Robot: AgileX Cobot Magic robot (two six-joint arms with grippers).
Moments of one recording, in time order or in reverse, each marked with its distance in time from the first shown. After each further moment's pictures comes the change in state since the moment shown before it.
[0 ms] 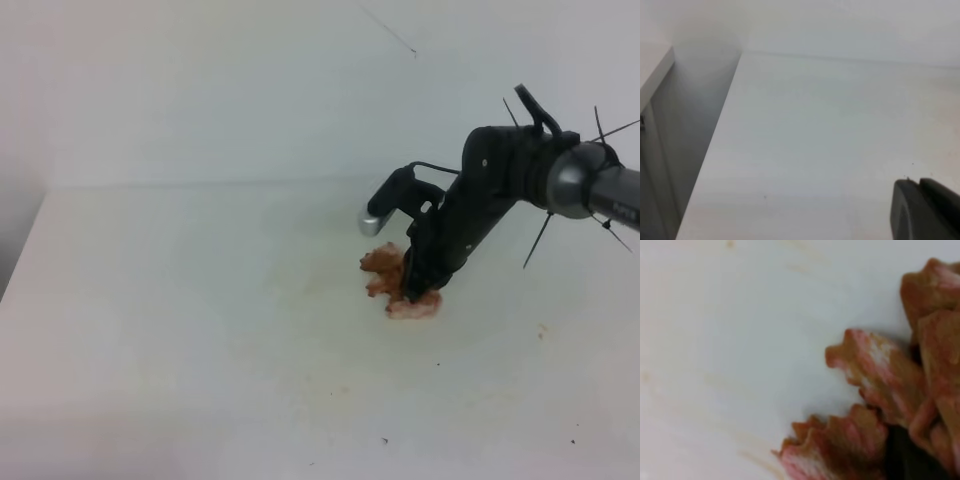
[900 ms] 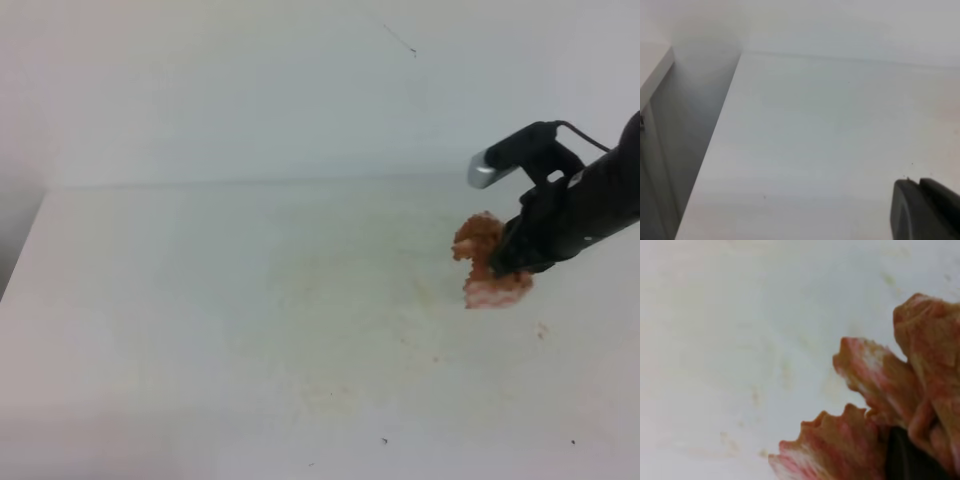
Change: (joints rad) left arm 0.000 0.000 -0.003 0.000 0.001 0.000; right arm -0.093 -0.488 0.577 0.089 -0.288 0.125
